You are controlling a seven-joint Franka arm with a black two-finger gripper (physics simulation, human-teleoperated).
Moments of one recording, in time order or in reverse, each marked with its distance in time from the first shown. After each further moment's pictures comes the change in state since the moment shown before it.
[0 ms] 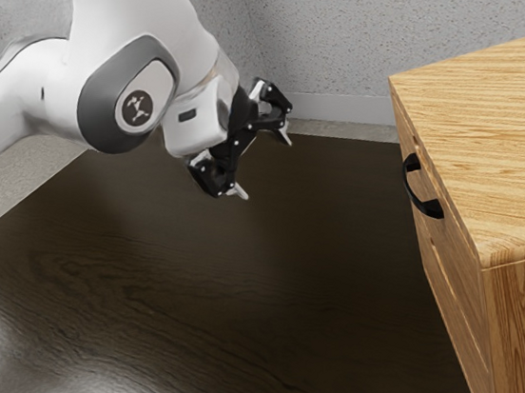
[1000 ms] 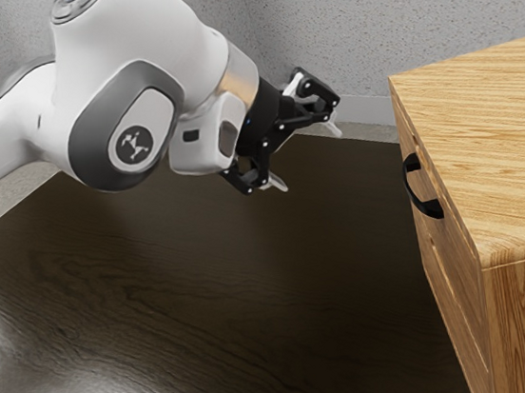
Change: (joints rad) arm -0.129 -0.116 0.000 -0.142 -0.005 0.223 0.221
